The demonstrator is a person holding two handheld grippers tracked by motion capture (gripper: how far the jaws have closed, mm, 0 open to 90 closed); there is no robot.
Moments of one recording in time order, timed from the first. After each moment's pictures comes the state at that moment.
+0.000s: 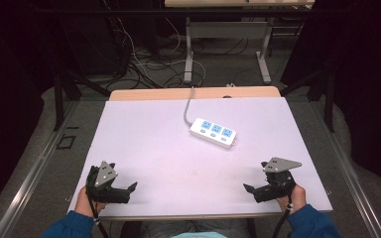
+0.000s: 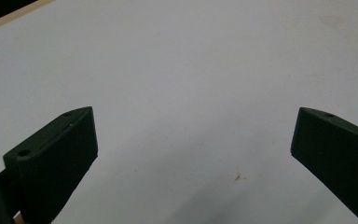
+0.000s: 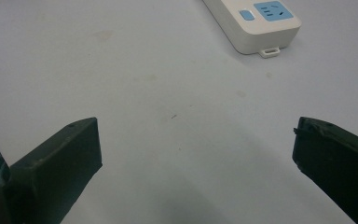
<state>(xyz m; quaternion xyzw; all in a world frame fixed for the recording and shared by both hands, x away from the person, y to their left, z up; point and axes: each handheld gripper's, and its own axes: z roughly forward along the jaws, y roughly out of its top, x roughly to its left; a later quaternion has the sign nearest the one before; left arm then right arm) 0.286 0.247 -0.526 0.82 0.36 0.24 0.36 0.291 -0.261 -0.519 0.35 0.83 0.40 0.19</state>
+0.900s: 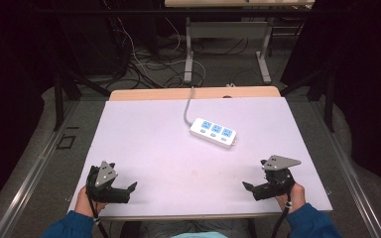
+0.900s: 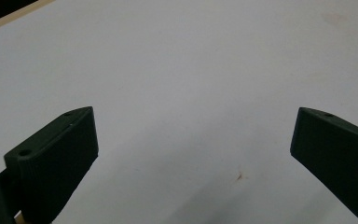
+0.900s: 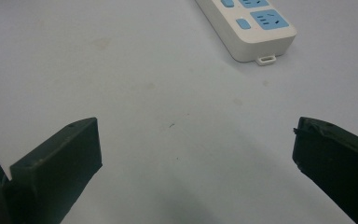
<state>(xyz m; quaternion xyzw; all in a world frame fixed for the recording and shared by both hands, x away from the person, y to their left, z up) 0.287 0.247 -0.526 0.82 0.36 0.24 0.36 0.295 -0.258 -0.514 0.34 0.83 0.40 0.19</state>
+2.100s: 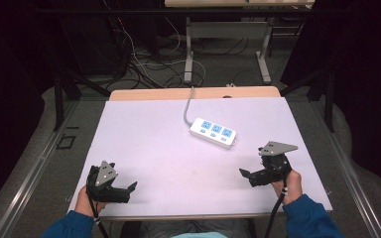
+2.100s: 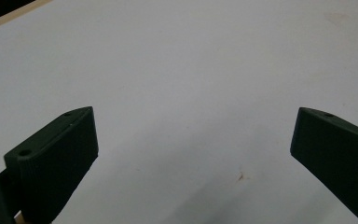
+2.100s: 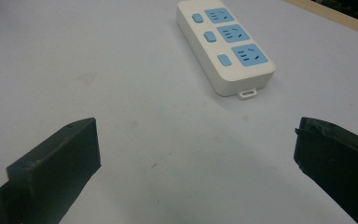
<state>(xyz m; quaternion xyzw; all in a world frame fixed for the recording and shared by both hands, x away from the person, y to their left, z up) 0.288 0.247 -0.526 0.83 0.36 0.25 0.36 0.321 -0.249 -0.489 0.35 0.82 0.40 0.20</state>
